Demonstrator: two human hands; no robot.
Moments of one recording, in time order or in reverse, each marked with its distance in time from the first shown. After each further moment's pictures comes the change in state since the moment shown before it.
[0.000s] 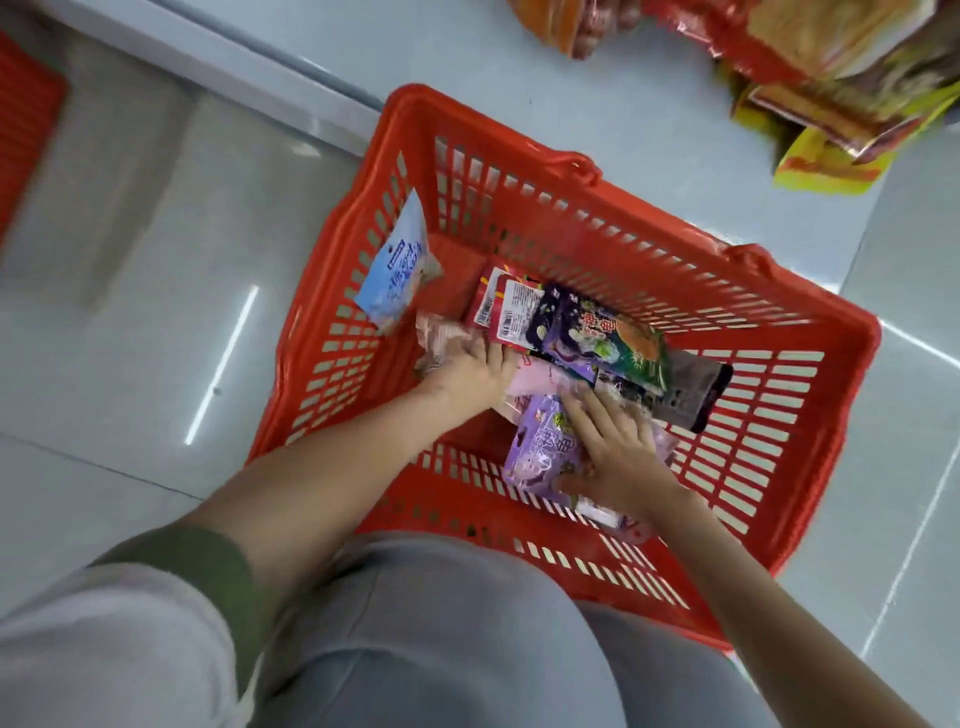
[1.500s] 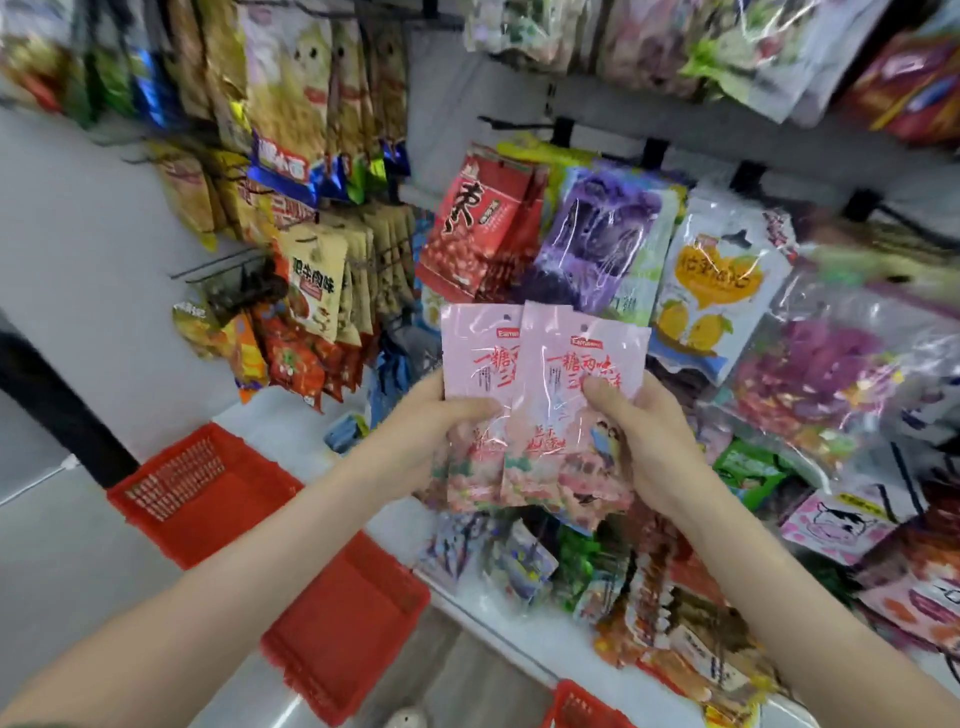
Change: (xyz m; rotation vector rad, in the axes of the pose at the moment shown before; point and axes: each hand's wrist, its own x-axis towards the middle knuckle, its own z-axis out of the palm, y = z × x) left_hand -0.640 -0.413 -0.741 -1.950 0.959 -0.162; right_hand -0.397 -0.484 -0.813 1.325 0.687 -0.609
